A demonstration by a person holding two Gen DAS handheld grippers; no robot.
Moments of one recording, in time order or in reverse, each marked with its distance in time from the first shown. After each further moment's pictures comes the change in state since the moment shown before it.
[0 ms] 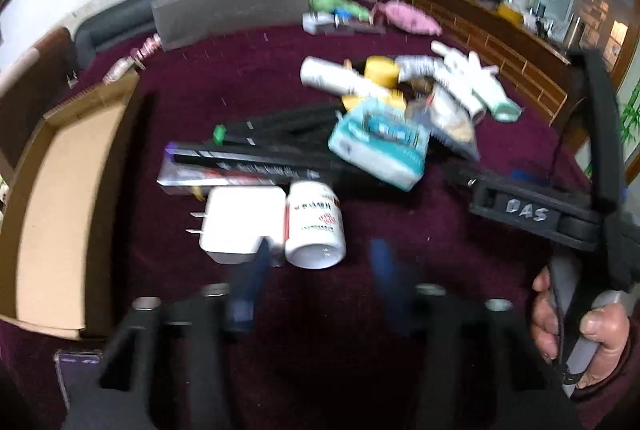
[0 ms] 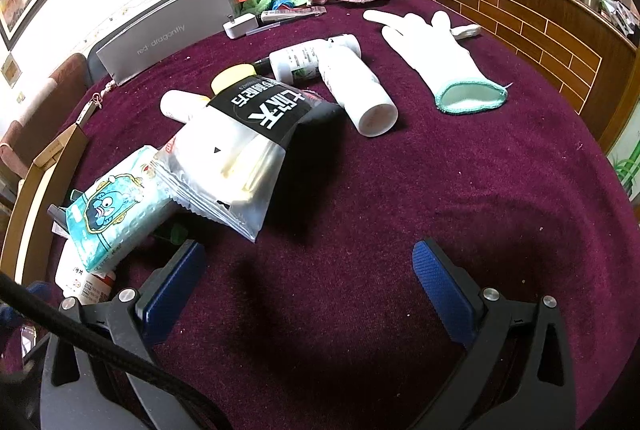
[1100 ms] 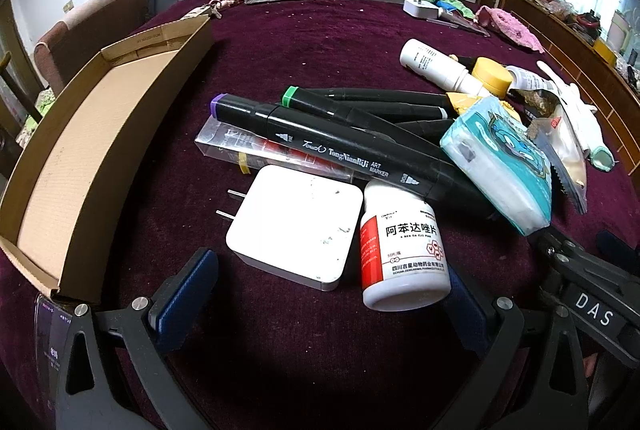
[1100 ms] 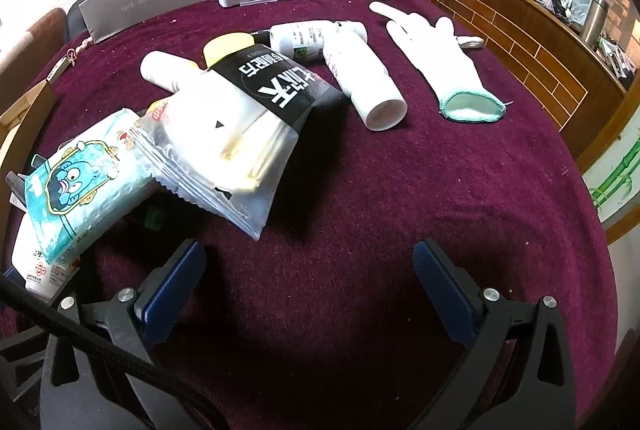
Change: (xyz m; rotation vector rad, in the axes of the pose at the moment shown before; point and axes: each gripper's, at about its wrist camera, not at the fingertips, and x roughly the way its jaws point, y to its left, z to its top) left arm 0.038 0.020 -0.005 -0.244 0.032 0.231; right arm 0.014 0.019 0.000 -0.107 0.060 -0.164
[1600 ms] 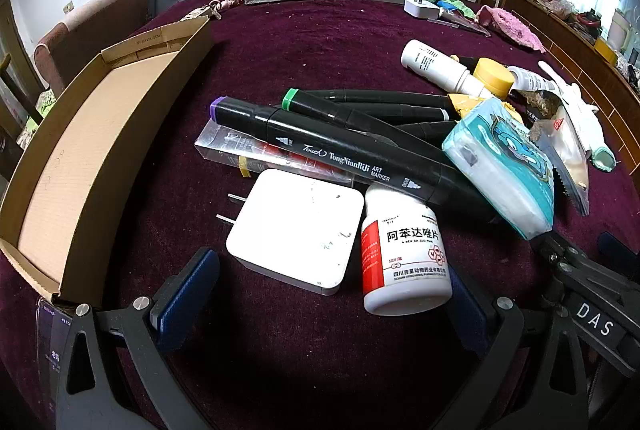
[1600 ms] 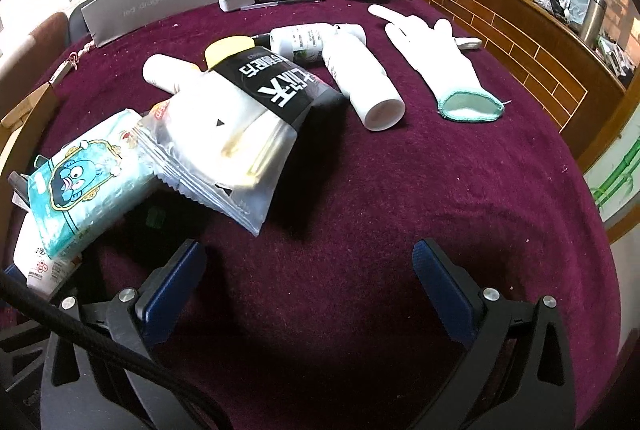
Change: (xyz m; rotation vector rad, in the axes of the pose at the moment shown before) left arm 0.001 -0.001 0.001 -0.001 -0.002 0.009; right arm -0.001 -0.002 -0.003 0.005 -0.015 0.008
